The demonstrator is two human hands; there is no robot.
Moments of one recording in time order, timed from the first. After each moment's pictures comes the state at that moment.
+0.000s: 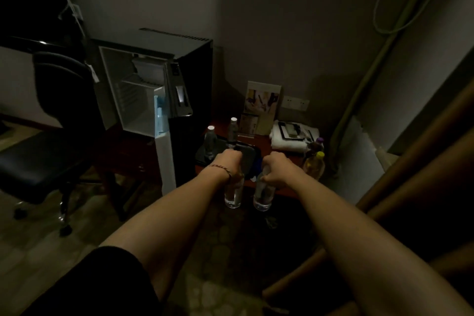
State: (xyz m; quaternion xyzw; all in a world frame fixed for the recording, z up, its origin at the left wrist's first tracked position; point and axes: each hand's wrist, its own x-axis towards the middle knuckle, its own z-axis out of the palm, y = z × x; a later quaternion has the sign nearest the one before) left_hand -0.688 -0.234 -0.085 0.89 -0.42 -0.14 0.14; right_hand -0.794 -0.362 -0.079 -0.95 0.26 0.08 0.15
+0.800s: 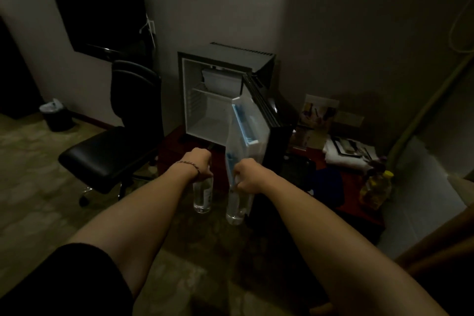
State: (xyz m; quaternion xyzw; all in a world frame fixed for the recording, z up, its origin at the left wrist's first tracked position) left_hand -0.518 0.021 -0.079 0.94 -0.31 -0.13 0.09; right_hand -0.629 -0.121 -0.073 -0.97 0.10 0.12 0.17
